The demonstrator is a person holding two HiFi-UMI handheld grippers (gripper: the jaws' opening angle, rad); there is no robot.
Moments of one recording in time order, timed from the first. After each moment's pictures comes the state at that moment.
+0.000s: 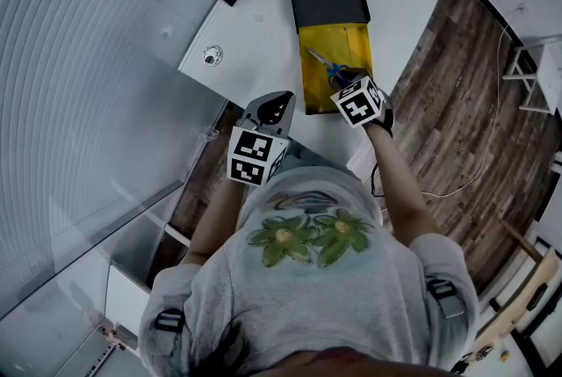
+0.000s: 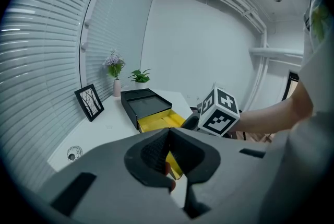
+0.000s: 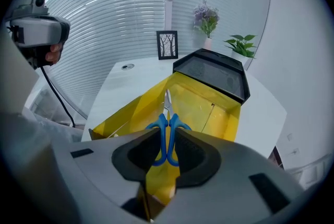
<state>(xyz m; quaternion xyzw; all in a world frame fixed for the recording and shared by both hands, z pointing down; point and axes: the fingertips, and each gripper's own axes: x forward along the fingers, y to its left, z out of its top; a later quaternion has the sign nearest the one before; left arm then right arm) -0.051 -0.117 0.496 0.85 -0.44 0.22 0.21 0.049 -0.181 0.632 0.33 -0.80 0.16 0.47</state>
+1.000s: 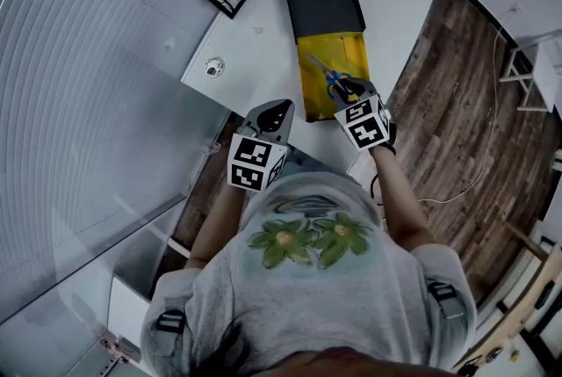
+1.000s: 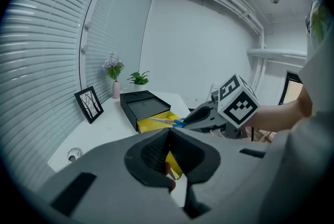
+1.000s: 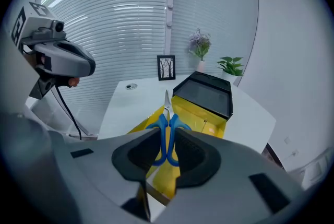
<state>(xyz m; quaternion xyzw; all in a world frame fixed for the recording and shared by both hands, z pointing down) -0.056 -0.112 0.489 0.85 -0.43 0.21 0.21 0.044 -0.166 0.567 0.37 -0.83 0.13 0.40</state>
